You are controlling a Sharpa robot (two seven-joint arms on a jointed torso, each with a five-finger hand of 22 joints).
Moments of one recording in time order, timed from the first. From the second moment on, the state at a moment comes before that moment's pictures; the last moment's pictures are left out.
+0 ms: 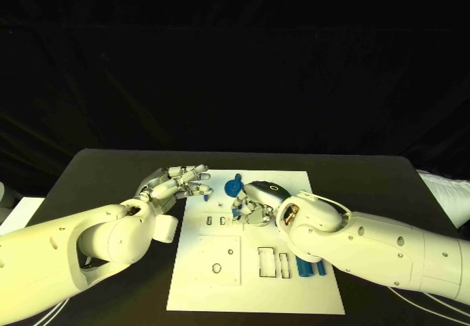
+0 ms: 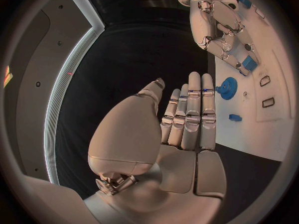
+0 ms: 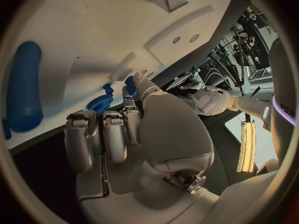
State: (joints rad) left arm 1.16 -0.94 -0.03 1.70 0.10 -0.36 0.38; left_hand 1.39 -0.07 0.17 0.17 0.20 1.00 0.21 0.08 0.07 1.13 0.14 0.08 0.07 1.26 0.08 0.24 0.26 0.17 1.06 0.18 0.33 0.13; right arm 1.09 -0.64 0.01 1.54 -1.58 -0.33 -0.24; right_hand 1.38 -0.01 0.22 0.07 0.12 1.15 0.11 0.09 0.08 1.46 0.01 1.34 1.31 1.46 -0.06 1.55 1.31 0.02 1.47 0.05 1.56 1.31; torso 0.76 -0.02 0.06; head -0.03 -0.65
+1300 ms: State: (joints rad) left arm 1.16 -0.94 -0.03 1.71 0.10 -0.36 0.38; left_hand 1.39 -0.07 0.17 0.17 0.20 1.00 0.21 0.08 0.07 1.13 0.14 0.08 0.07 1.26 0.08 0.24 0.26 0.17 1.06 0.18 0.33 0.13; right arm 1.08 -0.60 0.01 1.51 -1.60 -0.30 -0.23; right_hand 1.34 -0.05 0.22 0.06 0.13 1.14 0.11 0.07 0.08 1.47 0.02 1.28 1.31 1.46 -0.06 1.55 1.31 0.02 1.47 0.05 1.56 1.31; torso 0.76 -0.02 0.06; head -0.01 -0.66
